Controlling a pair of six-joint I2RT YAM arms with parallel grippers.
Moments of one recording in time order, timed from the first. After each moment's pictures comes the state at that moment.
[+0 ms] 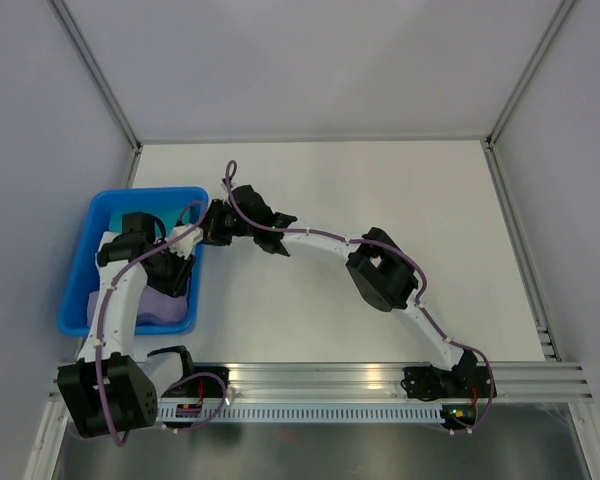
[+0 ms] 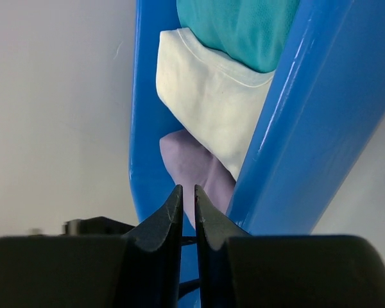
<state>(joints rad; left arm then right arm) 0.17 1.09 0.84 -1.03 0.22 0.65 0.96 2.39 1.94 0.16 -0.33 1.18</state>
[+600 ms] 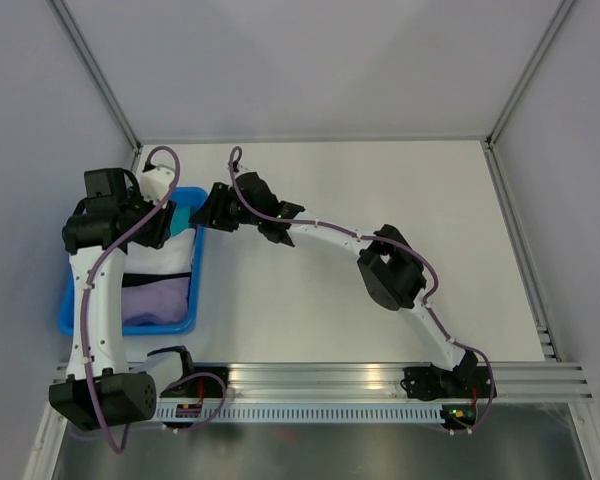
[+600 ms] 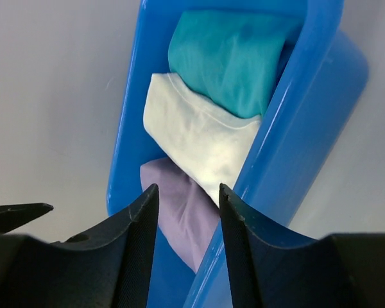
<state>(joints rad) 0.17 1.11 1.29 -1.06 0.21 0.55 0.93 2.34 1.95 0.08 -0.22 1.04</state>
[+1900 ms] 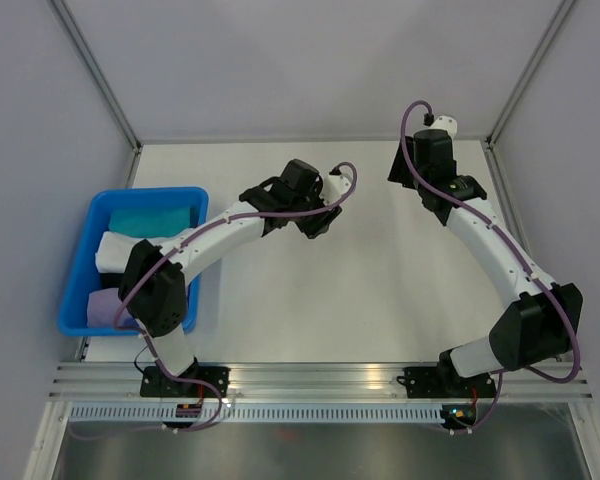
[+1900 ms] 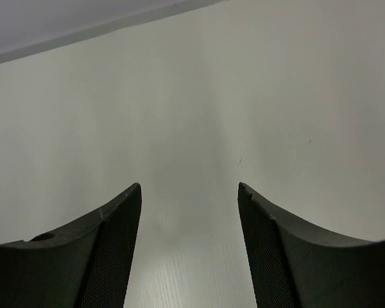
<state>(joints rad) -0.72 1.75 1.47 -0.49 0.17 0.30 0.29 1.45 1.35 -0.41 0.31 0.38</state>
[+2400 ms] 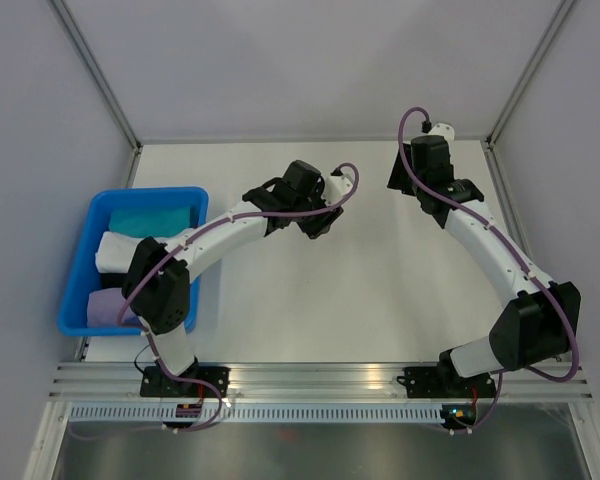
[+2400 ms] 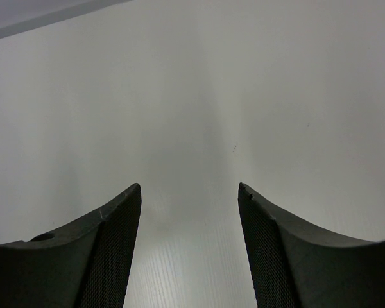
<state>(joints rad) -0.72 1.77 1.47 -0.46 0.17 0.30 0.29 1.45 1.31 -0.43 0.31 0.39</state>
